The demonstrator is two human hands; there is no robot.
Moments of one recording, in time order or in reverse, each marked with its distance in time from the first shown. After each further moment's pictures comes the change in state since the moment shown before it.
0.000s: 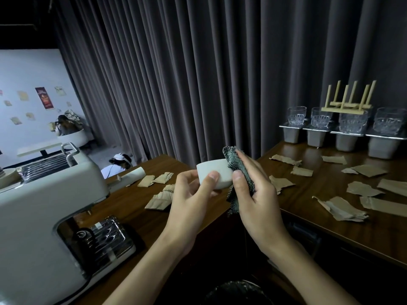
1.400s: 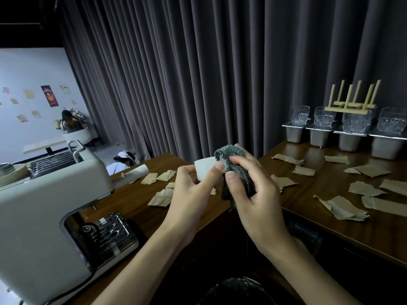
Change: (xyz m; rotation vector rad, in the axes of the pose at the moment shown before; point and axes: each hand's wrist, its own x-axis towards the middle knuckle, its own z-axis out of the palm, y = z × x) left_hand -0.004 0.022 0.006 0.048 0.038 -0.042; right_hand -0.005 -0.016 -0.002 -0.081 0.020 -0.075
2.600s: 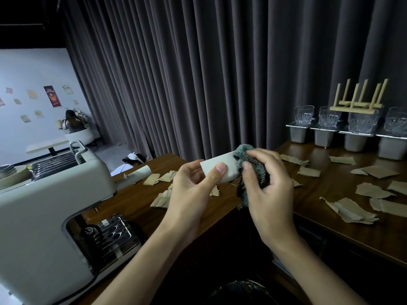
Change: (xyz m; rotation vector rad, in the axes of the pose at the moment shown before) left_hand 0.008 0.001 -0.008 -0.053 -0.068 0.093; right_hand 0.013 0.004 0.004 -0.006 0.183 0.034
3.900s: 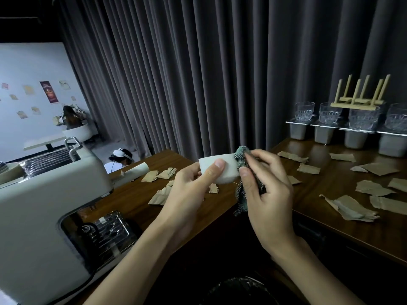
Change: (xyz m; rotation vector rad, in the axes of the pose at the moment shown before) left_hand 0.005 0.002 -0.006 0.030 -0.199 -0.043; right_hand -0.009 0.015 0.000 -0.039 -0.026 -0.182
